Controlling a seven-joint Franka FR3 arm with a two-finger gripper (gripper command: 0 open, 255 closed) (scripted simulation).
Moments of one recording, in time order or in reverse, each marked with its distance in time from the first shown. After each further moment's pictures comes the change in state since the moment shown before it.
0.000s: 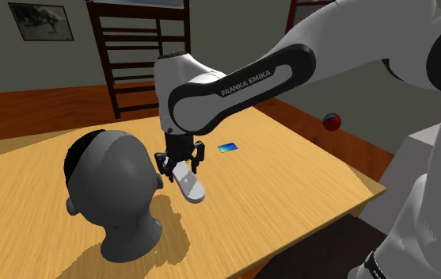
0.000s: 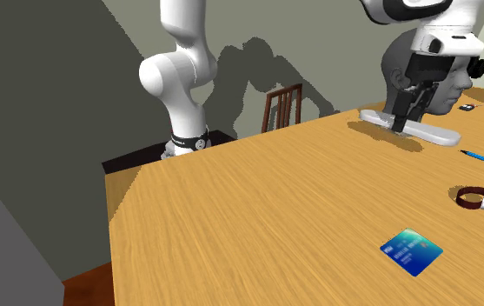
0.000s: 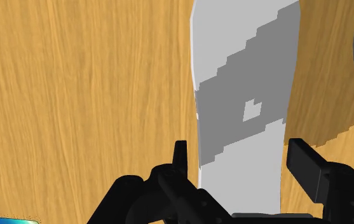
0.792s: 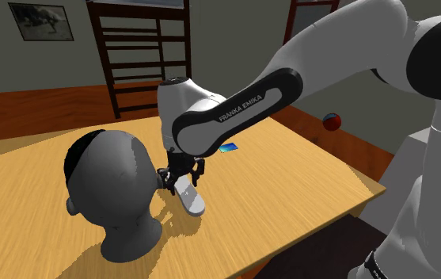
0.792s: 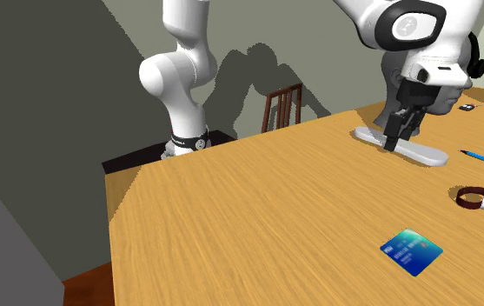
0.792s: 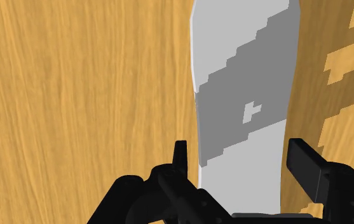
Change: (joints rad) arm 0.007 0.059 -0.008 -0.065 -0.029 0.120 0.022
